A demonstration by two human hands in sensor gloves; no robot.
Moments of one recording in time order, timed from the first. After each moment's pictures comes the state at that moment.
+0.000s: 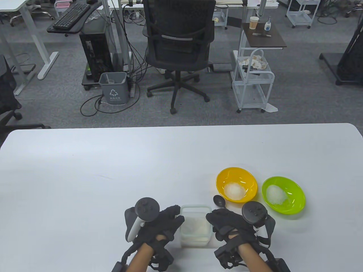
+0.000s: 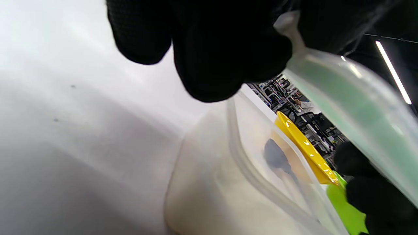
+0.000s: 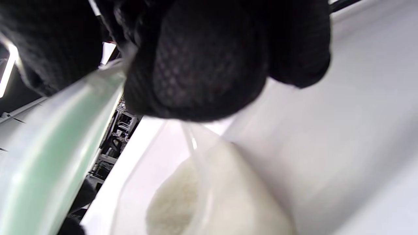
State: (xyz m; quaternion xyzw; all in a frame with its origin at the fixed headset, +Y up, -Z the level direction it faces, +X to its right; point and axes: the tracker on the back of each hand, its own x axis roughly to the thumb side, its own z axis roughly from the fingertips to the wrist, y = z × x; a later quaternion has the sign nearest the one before) left_hand -0.137 -0.746 -0.341 -0.14 -0.02 0.37 0.92; right_hand 0.159 -0.750 -0.332 -0.09 0.10 0.87 0.48
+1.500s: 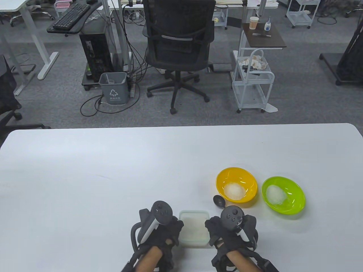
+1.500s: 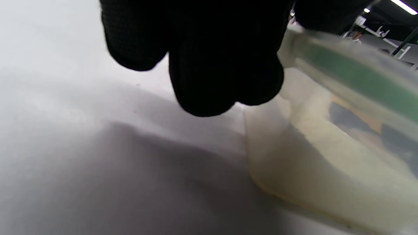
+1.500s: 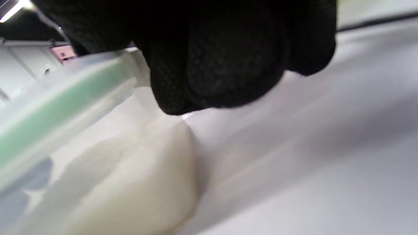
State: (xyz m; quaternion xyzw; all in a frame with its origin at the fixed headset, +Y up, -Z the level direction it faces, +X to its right) left_hand -0.118 -0.755 -0.336 -0.18 0.04 0.23 0.95; right_hand 0.128 -0.756 -0.324 -0.06 0.08 0.94 0.32
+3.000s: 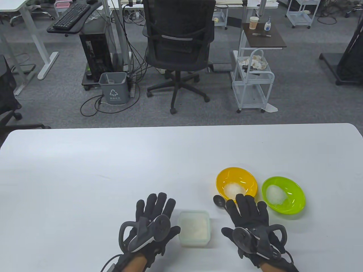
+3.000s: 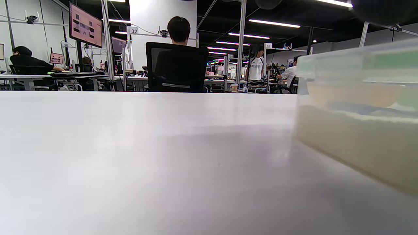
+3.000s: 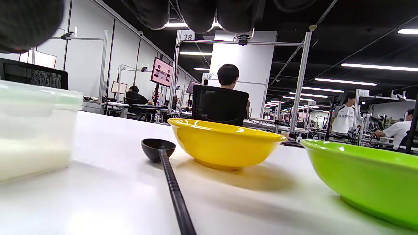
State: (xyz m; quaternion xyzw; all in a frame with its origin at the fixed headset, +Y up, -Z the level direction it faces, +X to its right) left_hand -0.135 -0.739 -0.316 0.00 -0.10 0.02 0.99; right_hand 0.171 -0.721 -0.295 0.14 -0.13 0.98 -0.02
